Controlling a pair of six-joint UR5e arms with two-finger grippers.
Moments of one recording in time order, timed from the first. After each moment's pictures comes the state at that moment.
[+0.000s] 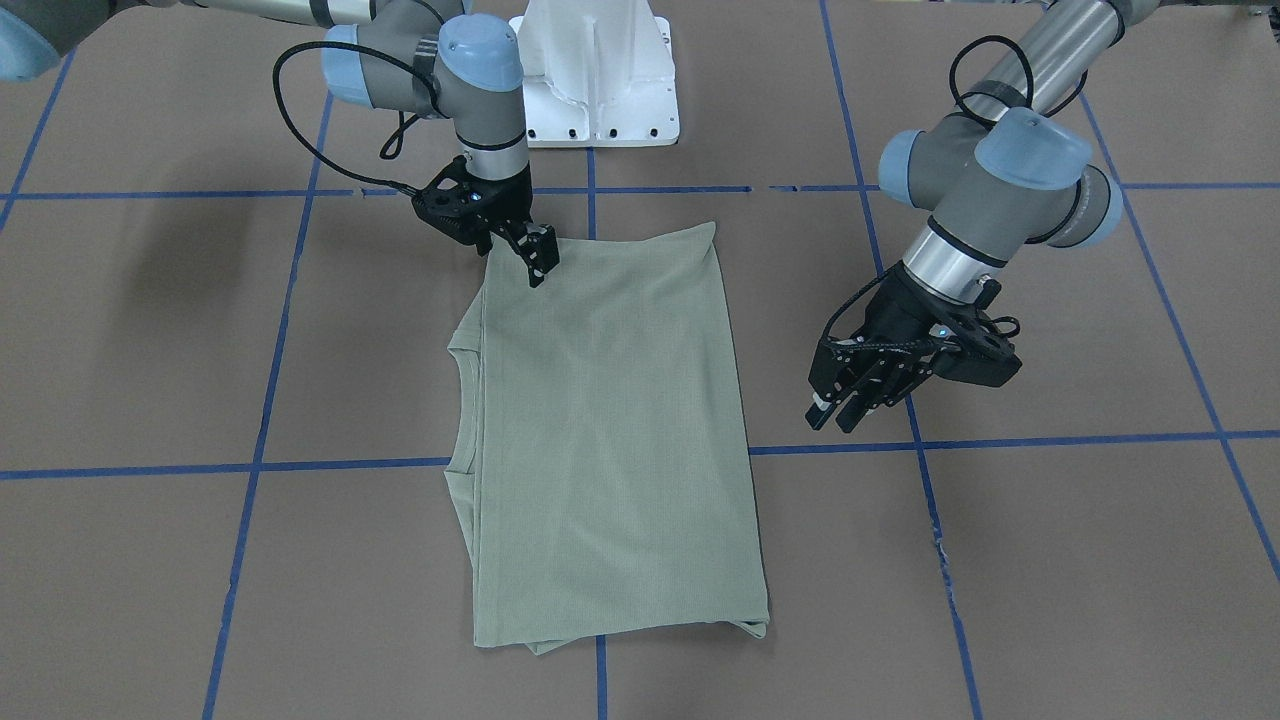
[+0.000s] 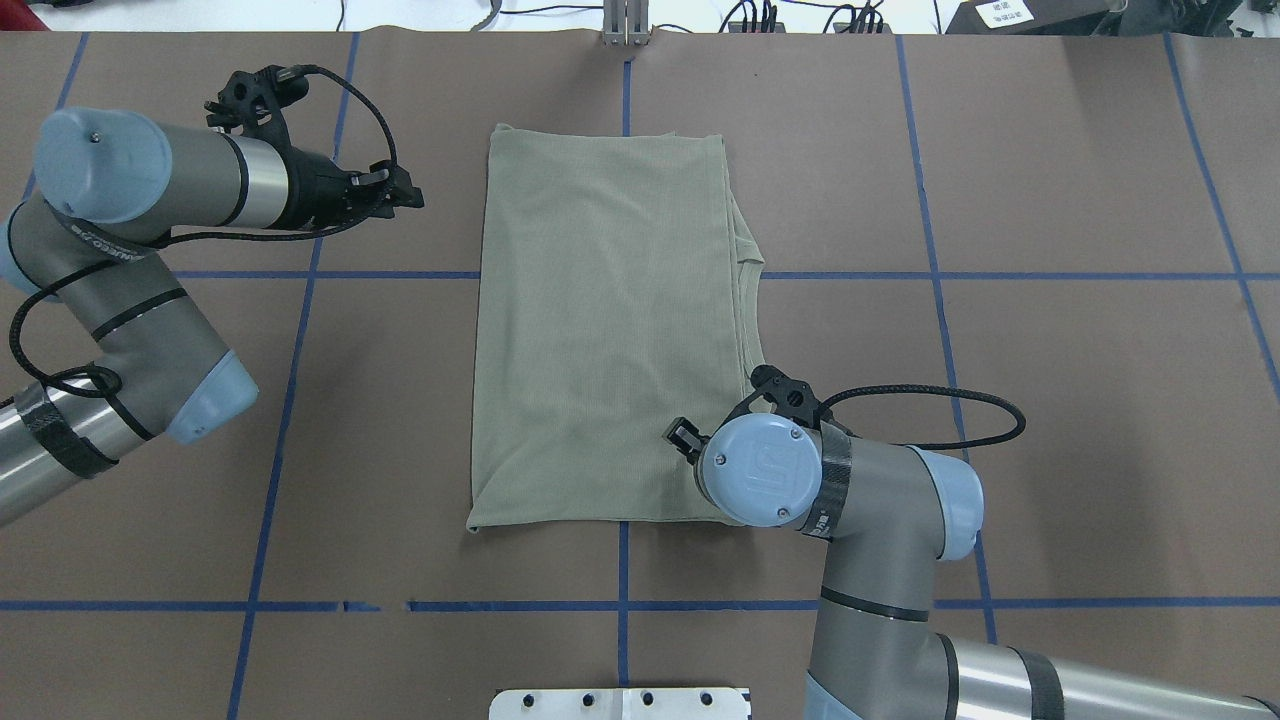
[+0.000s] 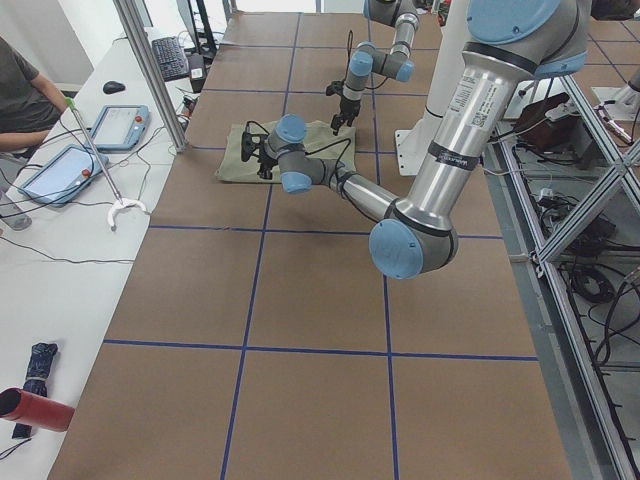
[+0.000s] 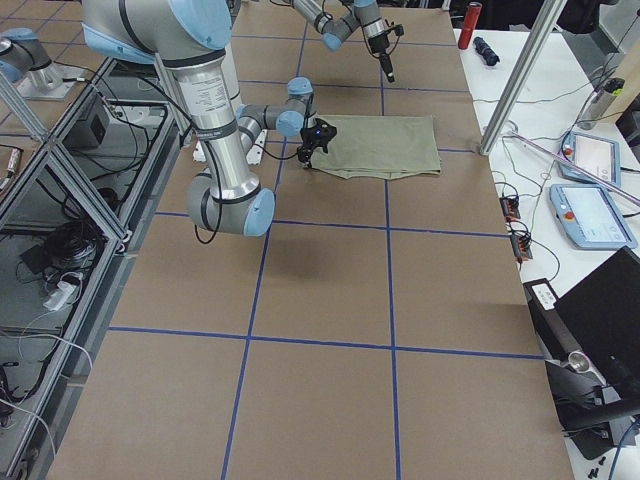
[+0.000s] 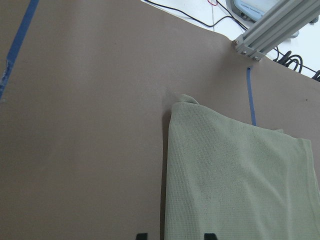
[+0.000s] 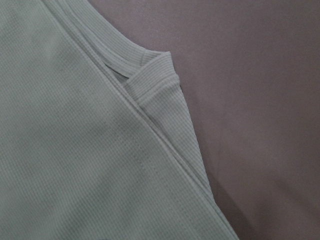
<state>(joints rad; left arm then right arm) -0.82 -2.00 -1.54 -2.43 -1.88 -1.36 0.30 -1.06 1.77 -1.52 1.58 2.05</state>
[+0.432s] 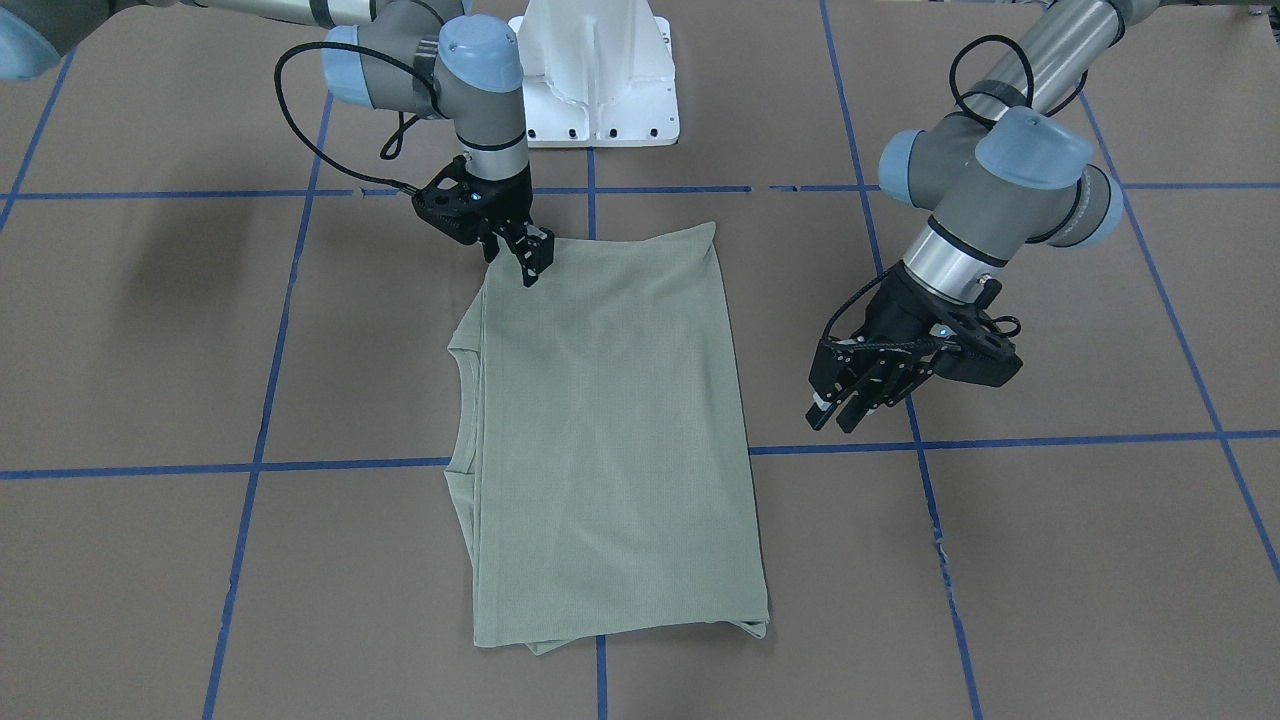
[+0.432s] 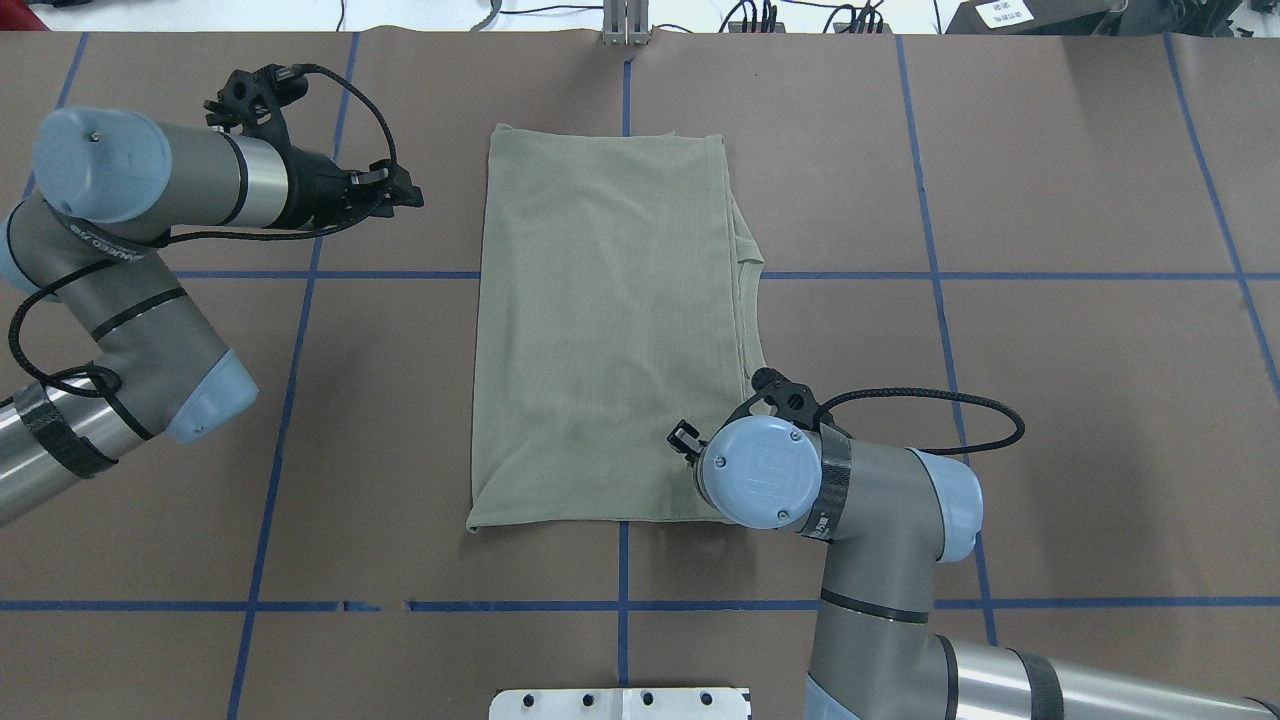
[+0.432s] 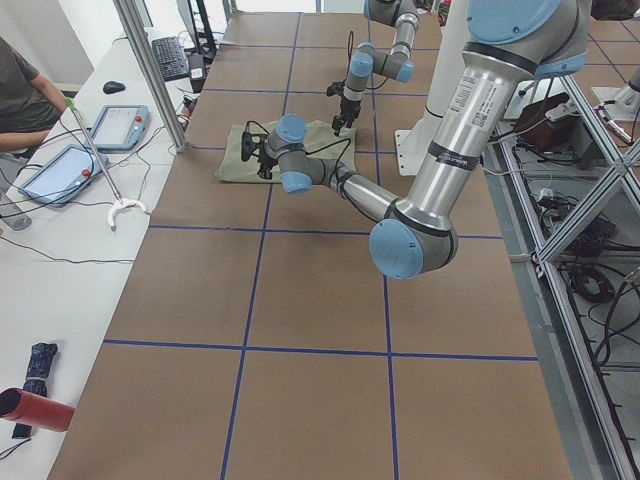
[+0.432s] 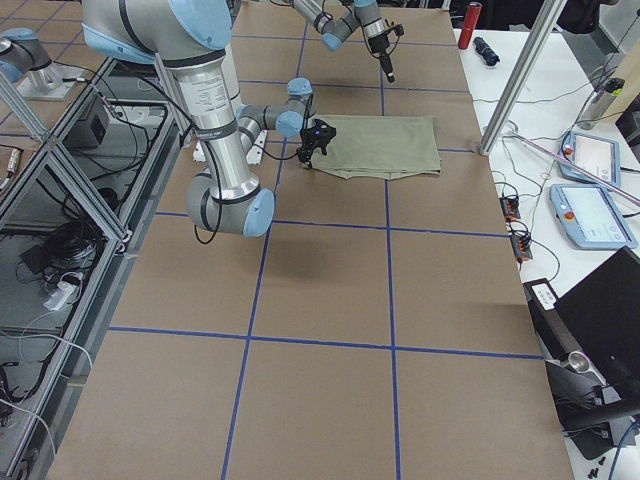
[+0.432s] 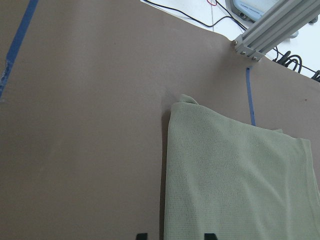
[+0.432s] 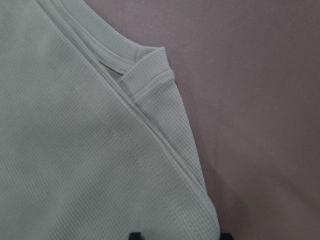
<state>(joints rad) -0.82 -2.00 -1.54 -2.43 -1.88 -1.36 0.30 -1.06 1.76 -1.51 1.59 2.06</state>
